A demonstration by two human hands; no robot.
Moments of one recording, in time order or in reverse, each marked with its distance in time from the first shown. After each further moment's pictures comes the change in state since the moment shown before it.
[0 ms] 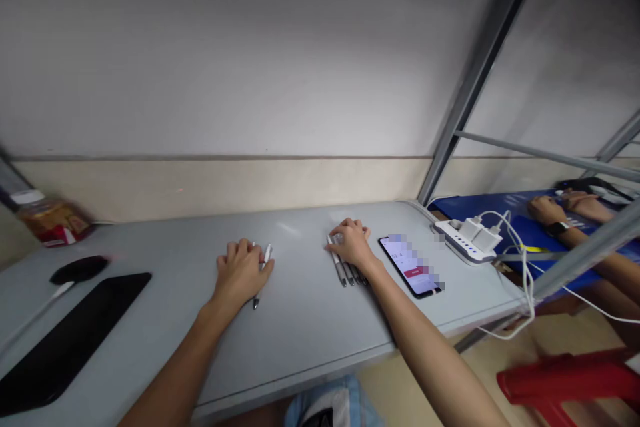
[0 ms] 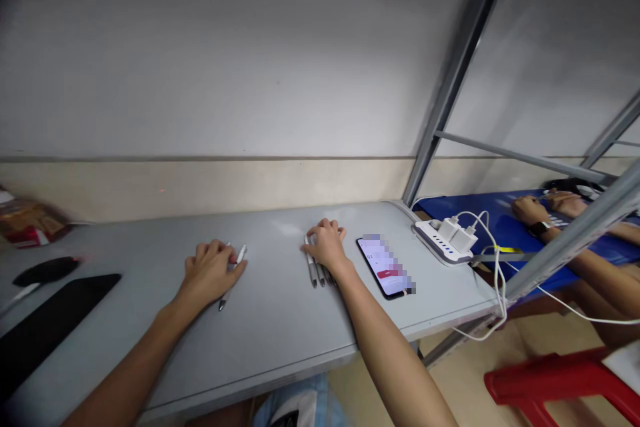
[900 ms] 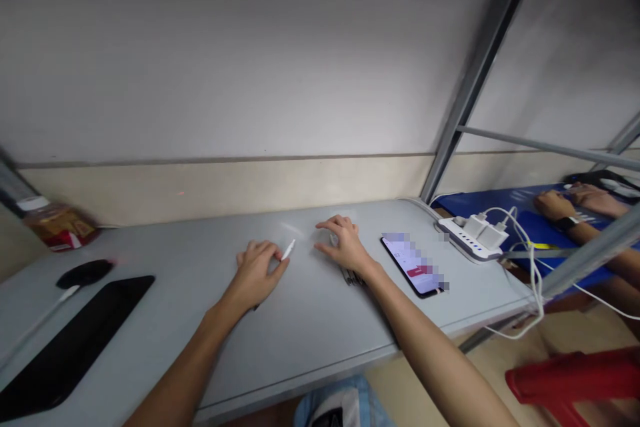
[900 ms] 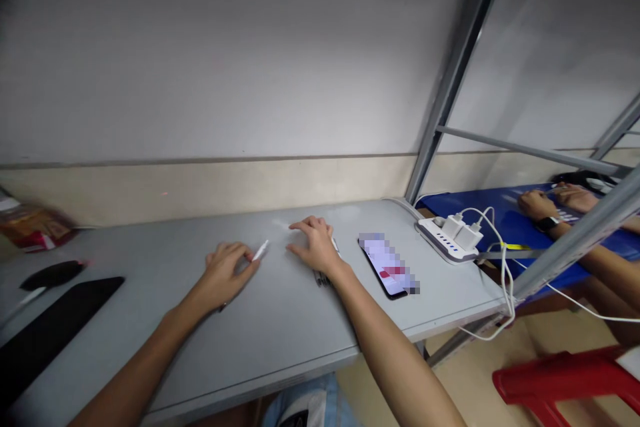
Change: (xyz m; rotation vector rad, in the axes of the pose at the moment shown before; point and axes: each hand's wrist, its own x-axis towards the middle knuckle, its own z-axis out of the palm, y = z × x) left_hand -0.003 0.016 -0.004 -0.292 0.044 0.200; right_hand -0.013 -0.025 -0.015 0.186 0.061 -0.248
